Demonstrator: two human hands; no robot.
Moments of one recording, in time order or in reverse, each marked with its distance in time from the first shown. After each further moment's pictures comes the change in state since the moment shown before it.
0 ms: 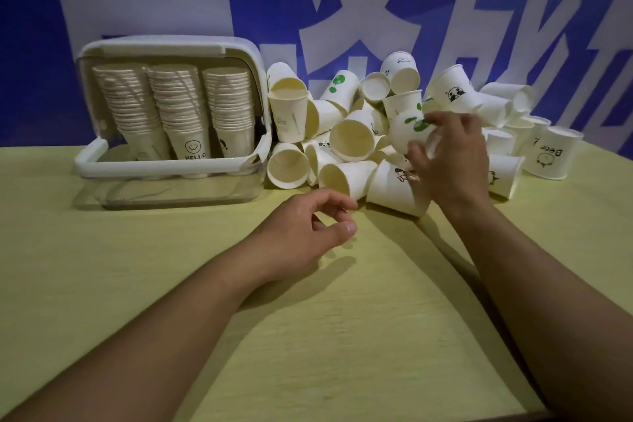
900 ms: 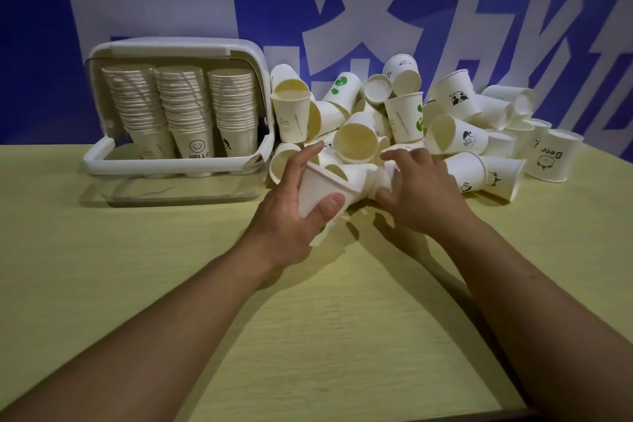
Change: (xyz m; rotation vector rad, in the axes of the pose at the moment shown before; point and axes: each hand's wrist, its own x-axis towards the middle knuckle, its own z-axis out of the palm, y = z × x) left_hand 0.005 -0.014 -0.003 0.082 0.268 0.188; right_hand -0.035 -0.022 -0.005 -0.379 -0.479 -0.152
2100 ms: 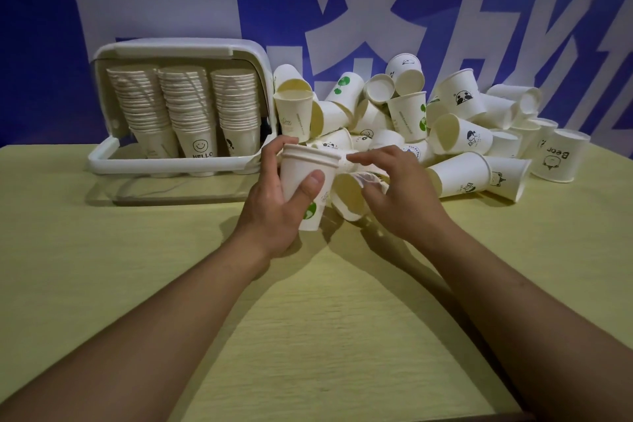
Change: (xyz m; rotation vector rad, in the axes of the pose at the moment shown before) left_hand 0.008 -0.009 -0.006 -0.104 0.178 -0.047; right_hand -0.009 -0.027 0.007 0.469 0.138 -0.169
